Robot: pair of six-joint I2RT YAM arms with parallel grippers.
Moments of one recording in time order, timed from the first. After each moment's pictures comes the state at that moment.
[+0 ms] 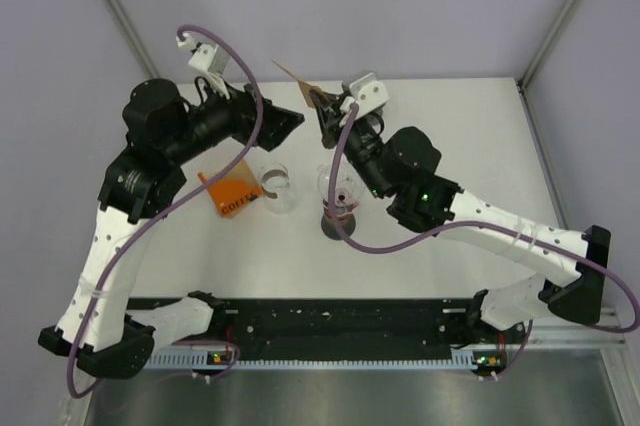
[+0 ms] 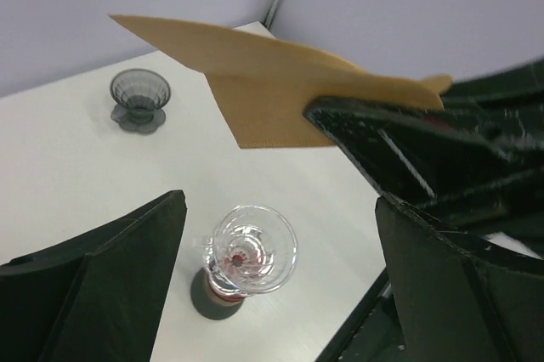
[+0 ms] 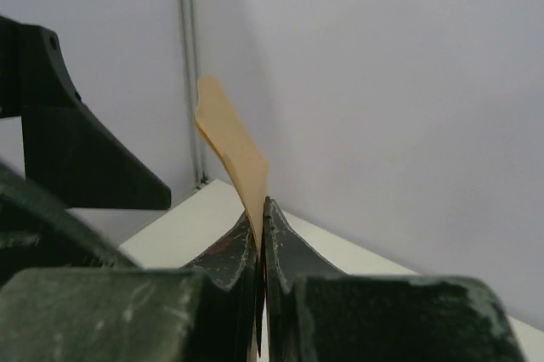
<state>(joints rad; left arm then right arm) -0.43 1.10 1.62 -0.57 0.40 -0.28 1.10 1.36 1.41 0.32 0.46 -0.20</state>
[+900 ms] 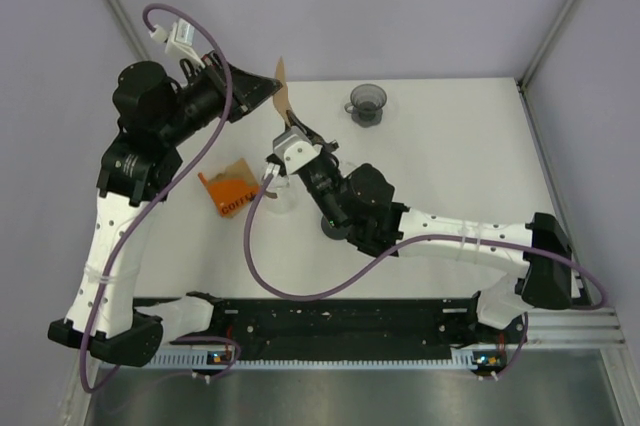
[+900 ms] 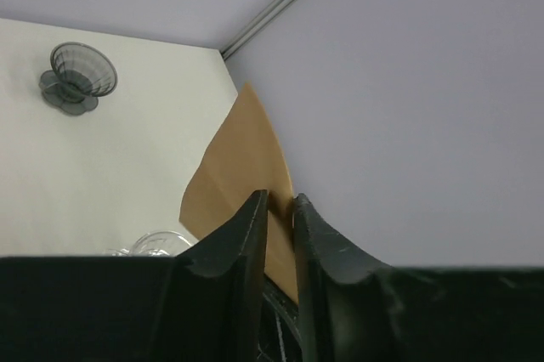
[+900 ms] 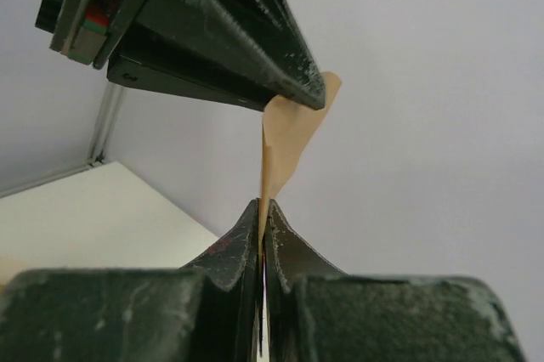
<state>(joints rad) -0.31 1.19 1.71 -0.52 0.41 -0.82 1.27 1.53 1.32 0.72 0.61 -0.80</state>
